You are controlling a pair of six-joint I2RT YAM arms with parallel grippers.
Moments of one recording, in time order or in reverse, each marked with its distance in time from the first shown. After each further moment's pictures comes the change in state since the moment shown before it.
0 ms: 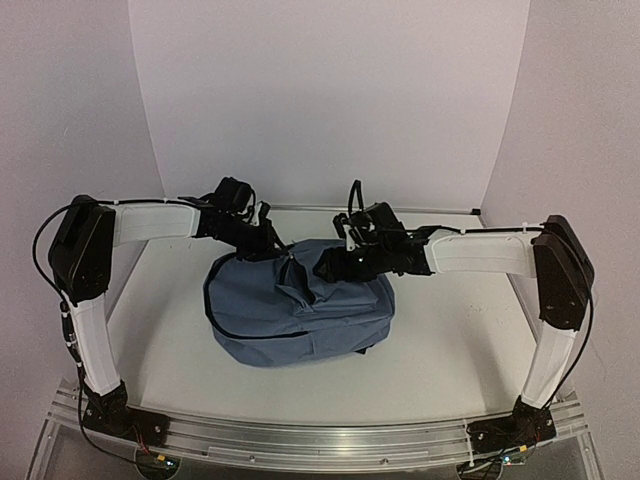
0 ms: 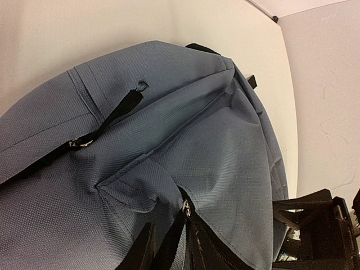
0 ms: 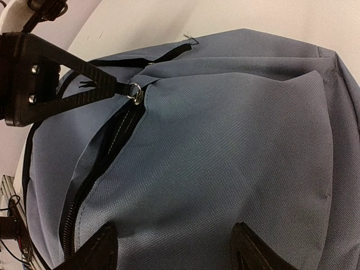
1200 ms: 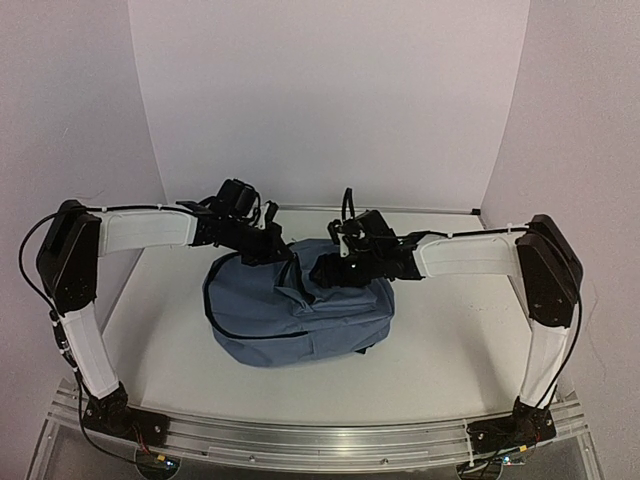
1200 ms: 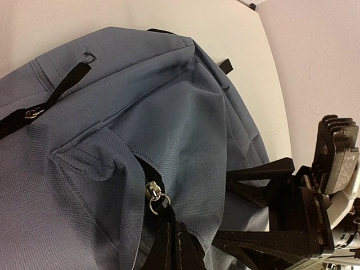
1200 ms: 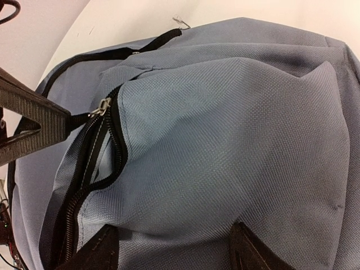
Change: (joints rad) left arm -0.082 -0.097 -0.082 0.046 -0.027 0.003; right arm 0.018 0.065 0.017 0.032 0.030 0.003
